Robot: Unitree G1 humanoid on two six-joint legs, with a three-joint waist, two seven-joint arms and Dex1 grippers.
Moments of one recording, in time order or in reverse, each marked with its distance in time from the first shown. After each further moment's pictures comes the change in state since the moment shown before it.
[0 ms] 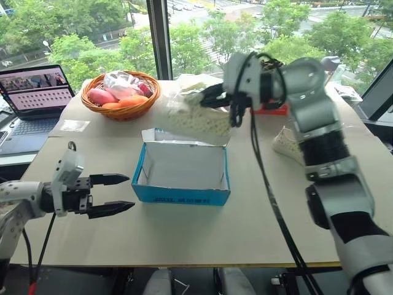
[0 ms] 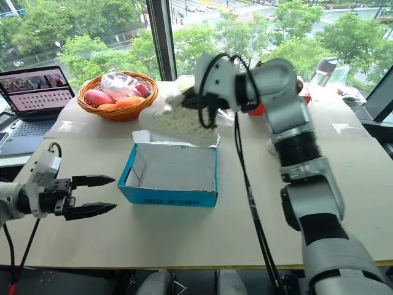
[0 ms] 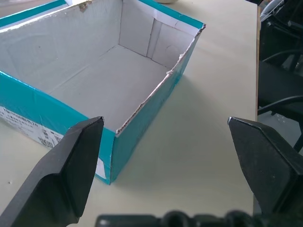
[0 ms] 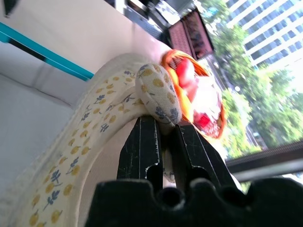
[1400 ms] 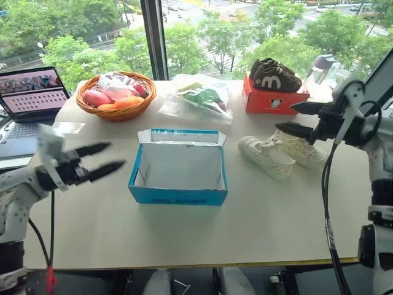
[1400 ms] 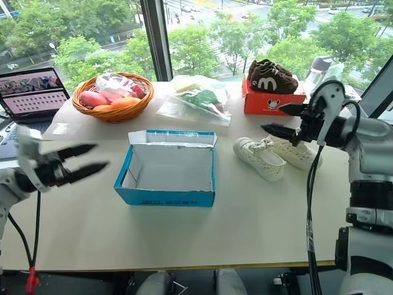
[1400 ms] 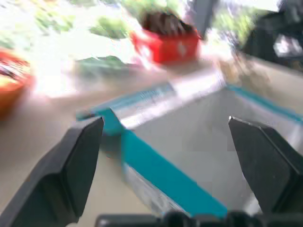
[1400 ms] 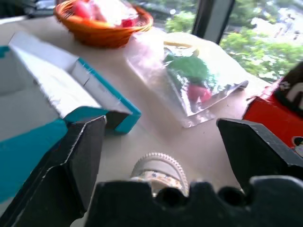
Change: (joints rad) left arm -0.118 -0.202 0.341 0.129 -0.064 -0.025 0.396; right arm 0.584 -0.116 -0.435 -0.201 0.340 0.469 -0.252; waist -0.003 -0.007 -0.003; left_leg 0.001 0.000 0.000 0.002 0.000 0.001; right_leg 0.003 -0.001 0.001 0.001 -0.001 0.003
